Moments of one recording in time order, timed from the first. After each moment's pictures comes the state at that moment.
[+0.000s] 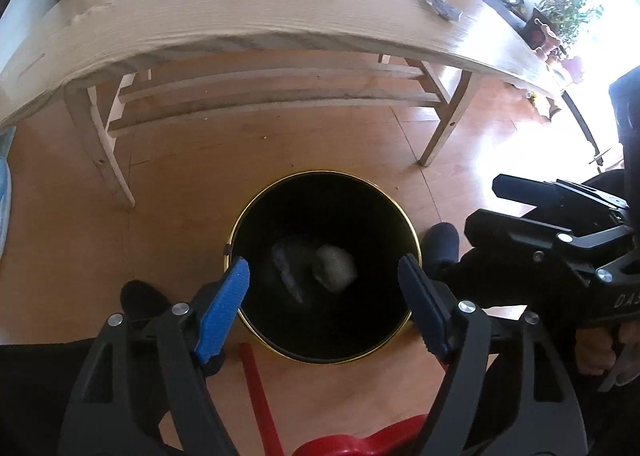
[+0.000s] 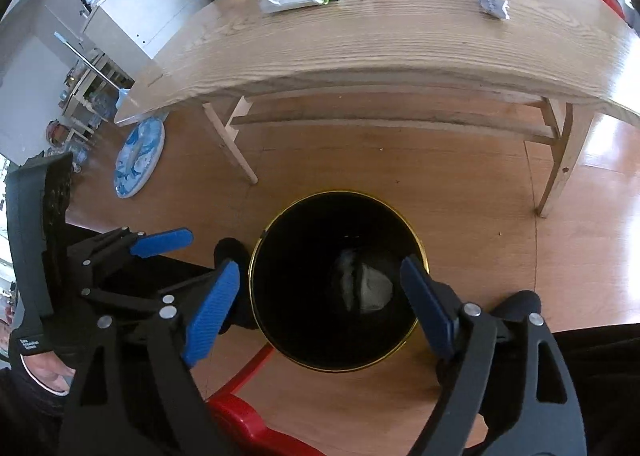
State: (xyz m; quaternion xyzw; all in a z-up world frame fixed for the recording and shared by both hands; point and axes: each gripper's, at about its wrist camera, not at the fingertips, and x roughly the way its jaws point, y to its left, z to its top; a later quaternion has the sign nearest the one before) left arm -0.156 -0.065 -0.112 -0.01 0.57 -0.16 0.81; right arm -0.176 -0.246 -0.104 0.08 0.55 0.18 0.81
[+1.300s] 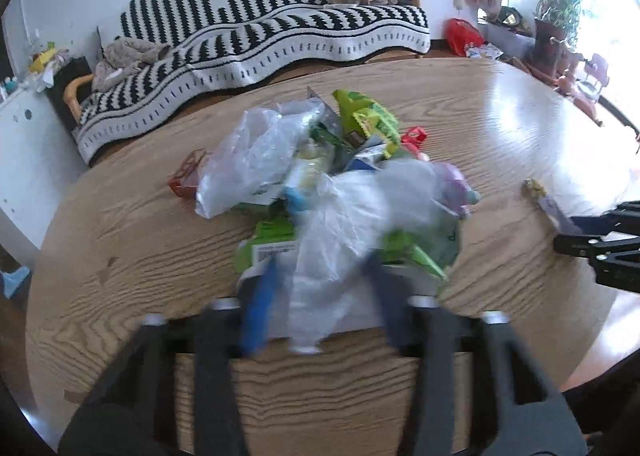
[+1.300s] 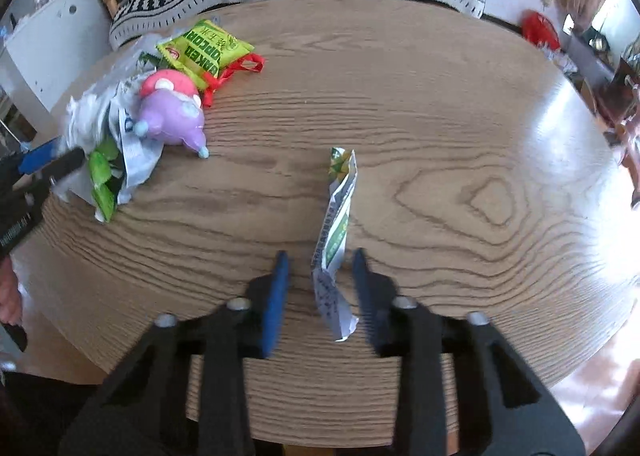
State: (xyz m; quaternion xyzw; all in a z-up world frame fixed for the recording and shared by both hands) left arm 0.107 -0.096 -0.038 0.12 0.40 -0.13 0.90; right arm 0.060 -0.317 -0.084 0.01 0.53 0.01 0.85
